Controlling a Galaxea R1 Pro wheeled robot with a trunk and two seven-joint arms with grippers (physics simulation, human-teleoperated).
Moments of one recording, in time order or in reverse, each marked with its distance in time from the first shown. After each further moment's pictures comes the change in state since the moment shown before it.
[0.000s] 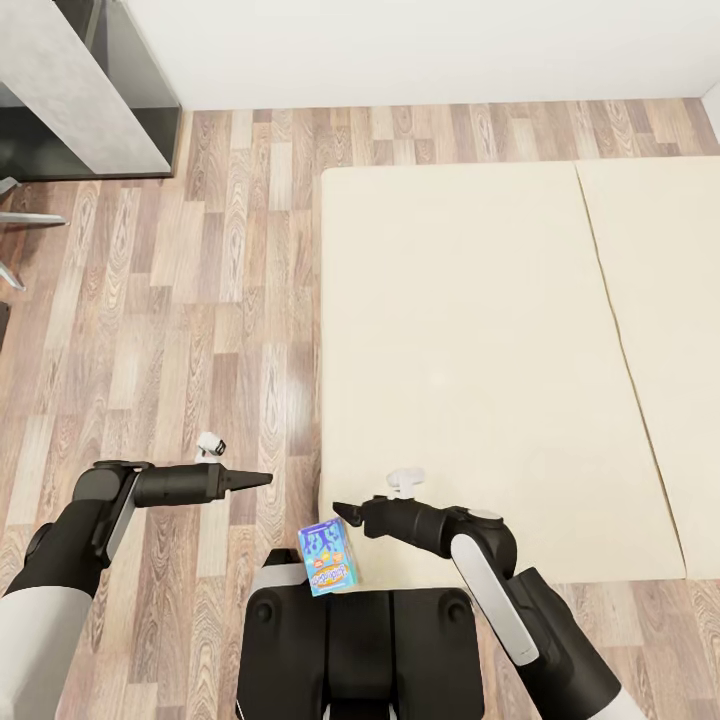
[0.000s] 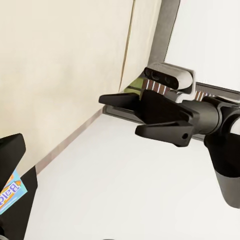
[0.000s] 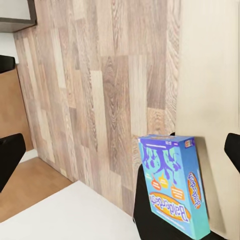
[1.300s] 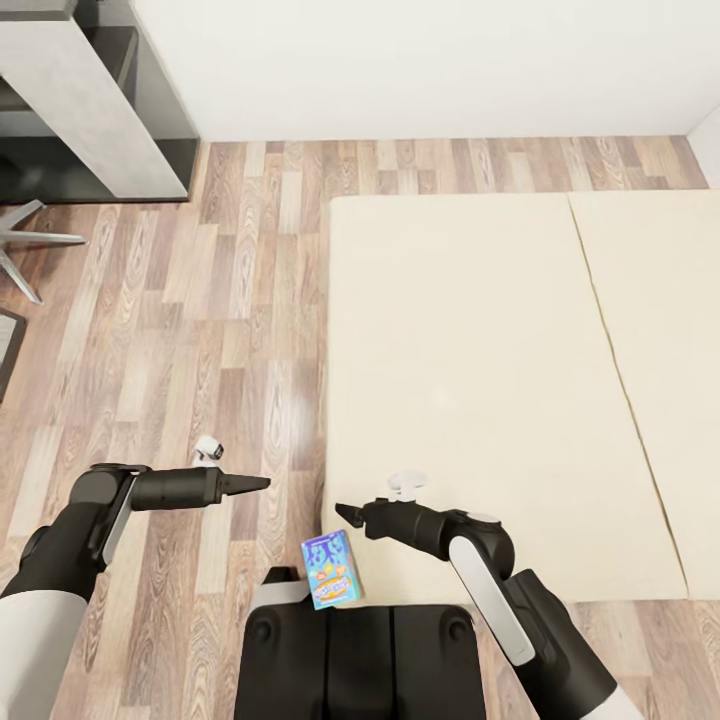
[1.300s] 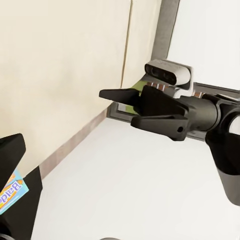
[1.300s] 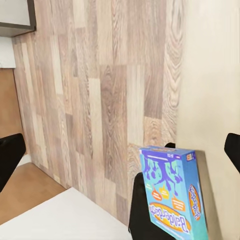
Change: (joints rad) left arm 0.011 0.012 -0.002 -0.002 -0.010 0.008 0.000; right arm 0.000 0.001 0.000 0.041 0.002 -0.031 -0.005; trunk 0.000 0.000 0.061
